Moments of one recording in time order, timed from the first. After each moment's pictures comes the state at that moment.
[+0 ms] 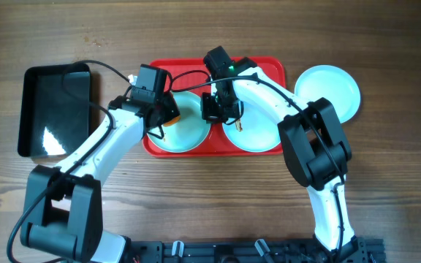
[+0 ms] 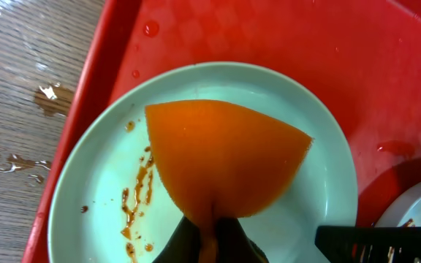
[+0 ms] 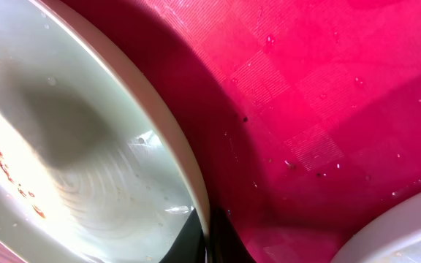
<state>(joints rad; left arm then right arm) -0.29 1.66 1.02 -0.48 0.00 -0.67 0.55 2.26 1.68 -0.89 -0.35 0.50</state>
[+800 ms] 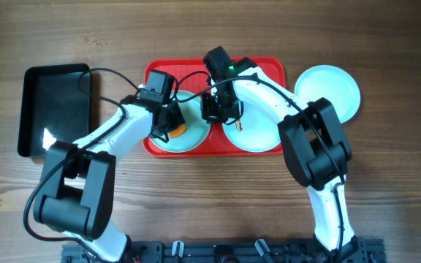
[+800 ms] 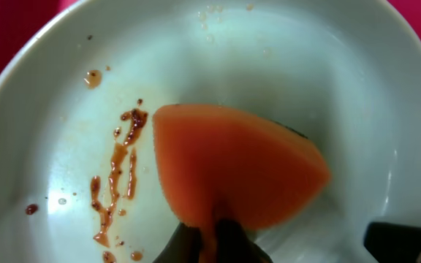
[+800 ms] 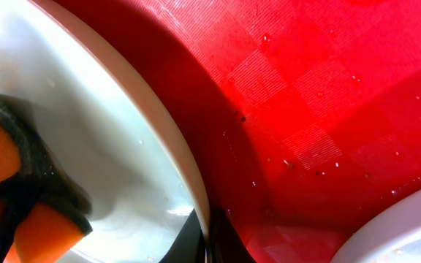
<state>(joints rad) -0.30 1.80 1.02 -0.49 0.05 -0.67 0.55 2.26 1.68 -0.89 -0.35 0.52</state>
